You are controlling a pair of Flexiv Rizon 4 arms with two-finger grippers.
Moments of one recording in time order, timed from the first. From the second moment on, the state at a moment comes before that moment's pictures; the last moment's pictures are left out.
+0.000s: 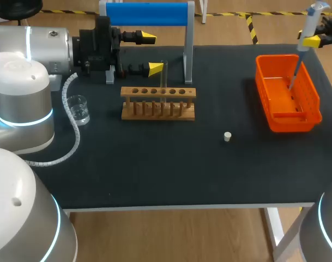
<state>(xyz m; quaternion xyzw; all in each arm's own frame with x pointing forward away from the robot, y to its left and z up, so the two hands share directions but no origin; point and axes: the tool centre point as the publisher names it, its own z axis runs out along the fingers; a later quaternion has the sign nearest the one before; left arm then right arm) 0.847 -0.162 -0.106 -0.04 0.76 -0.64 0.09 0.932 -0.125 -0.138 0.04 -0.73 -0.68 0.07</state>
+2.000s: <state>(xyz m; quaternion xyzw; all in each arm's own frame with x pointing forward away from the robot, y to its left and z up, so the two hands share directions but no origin) 0.847 -0.162 -0.106 -0.04 0.76 -0.64 0.09 0.948 -0.156 -0.142 0.08 -0.71 -0.70 0.03</state>
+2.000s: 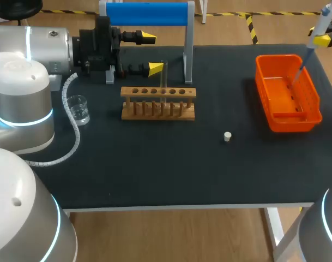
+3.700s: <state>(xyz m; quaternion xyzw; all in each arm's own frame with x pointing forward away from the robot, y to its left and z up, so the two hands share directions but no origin) 0.876 -0.326 -0.057 -0.04 0.78 -0.63 0.04 0.948 -0.156 -0.142 0.08 -0.71 -0.70 0.03</state>
